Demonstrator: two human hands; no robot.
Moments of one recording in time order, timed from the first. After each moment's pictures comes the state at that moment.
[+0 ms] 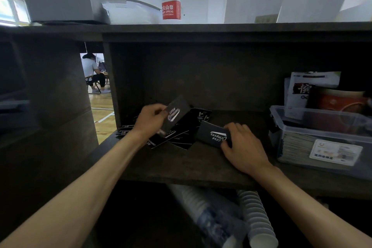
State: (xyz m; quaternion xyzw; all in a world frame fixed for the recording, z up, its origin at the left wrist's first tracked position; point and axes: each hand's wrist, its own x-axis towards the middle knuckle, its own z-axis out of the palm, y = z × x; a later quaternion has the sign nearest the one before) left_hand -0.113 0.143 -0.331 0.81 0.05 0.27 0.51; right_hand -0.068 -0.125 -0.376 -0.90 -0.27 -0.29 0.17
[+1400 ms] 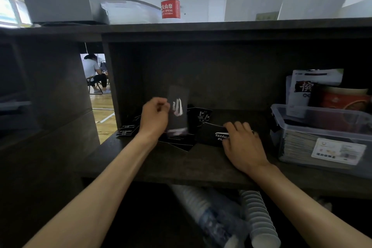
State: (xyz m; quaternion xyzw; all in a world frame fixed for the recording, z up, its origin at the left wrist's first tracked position) left_hand -0.111 0.119 -0.327 0.74 0.08 0.38 0.55; right_hand -0.071 -0.118 -0.373 -0.93 -0.23 -0.27 0.12
